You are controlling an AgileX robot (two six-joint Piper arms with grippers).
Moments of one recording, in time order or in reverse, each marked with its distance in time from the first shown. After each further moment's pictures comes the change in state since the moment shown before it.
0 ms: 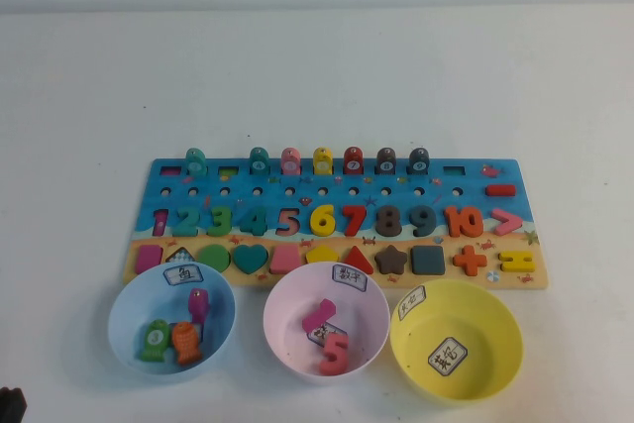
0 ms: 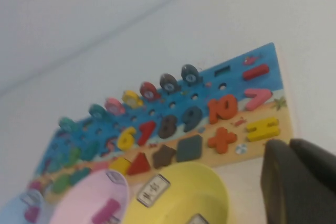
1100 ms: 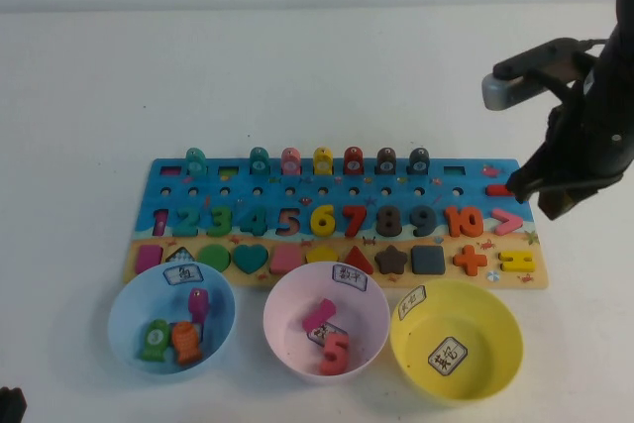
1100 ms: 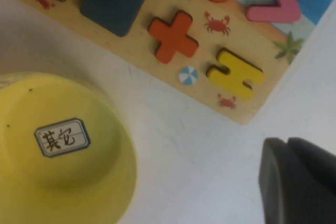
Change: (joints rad) right arm 0.360 1.557 -1.318 -0.868 0.773 0.031; left arm 0.000 0.000 0.000 0.000 0.000 0.000
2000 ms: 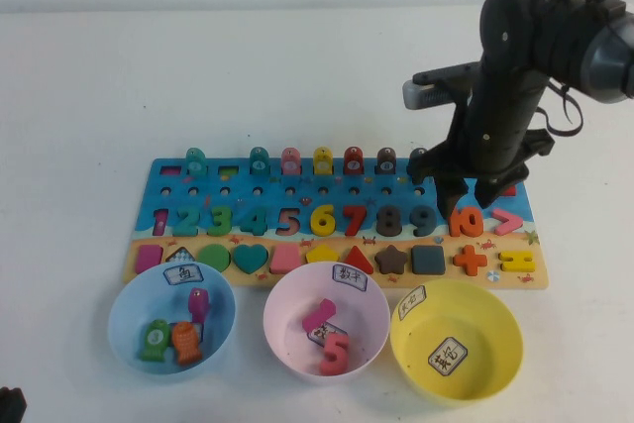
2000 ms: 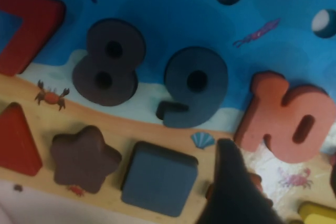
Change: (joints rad) right arm 0.076 0.385 -0.334 0.033 -0.002 0.274; left arm 0.000 0.000 0.000 0.000 0.000 0.000
